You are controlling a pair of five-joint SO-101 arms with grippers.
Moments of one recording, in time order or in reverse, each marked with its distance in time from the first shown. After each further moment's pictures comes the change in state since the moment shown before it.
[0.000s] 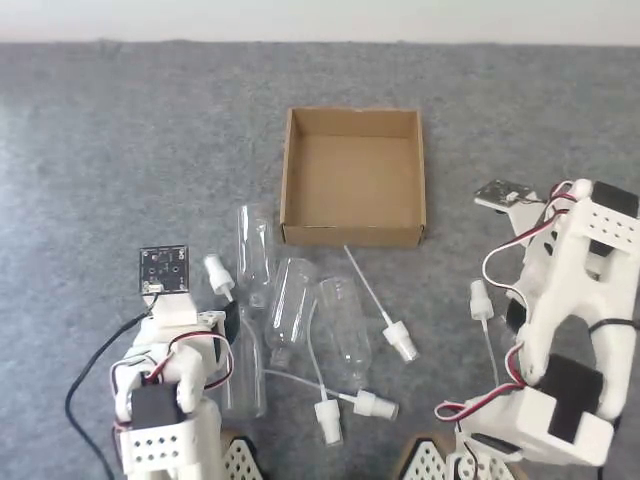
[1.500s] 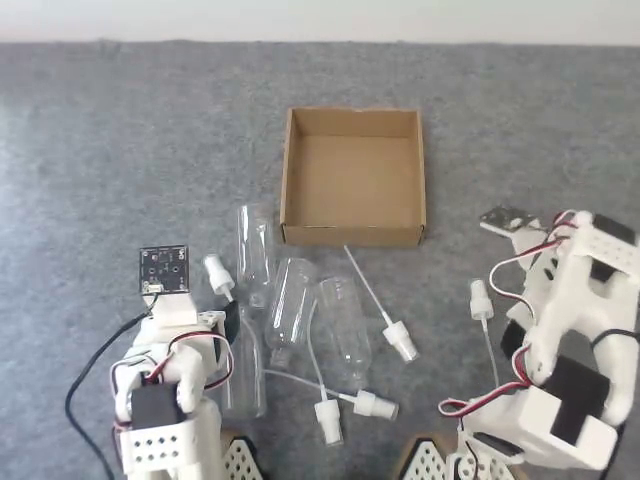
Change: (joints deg) left arm 0.0 0.0 0.0 0.0 0.0; right arm 4.2 0.0 9.5 -10.2 2.2
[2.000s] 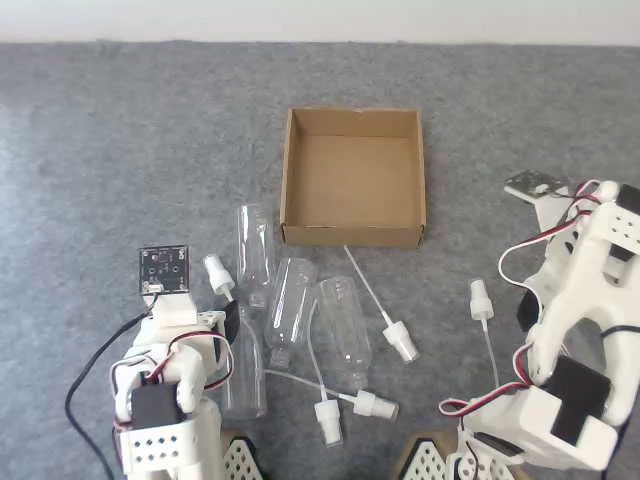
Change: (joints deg) left arm 0.0 0.0 0.0 0.0 0.0; right arm 0.3 0.0 -13.3 7.6 -8.3
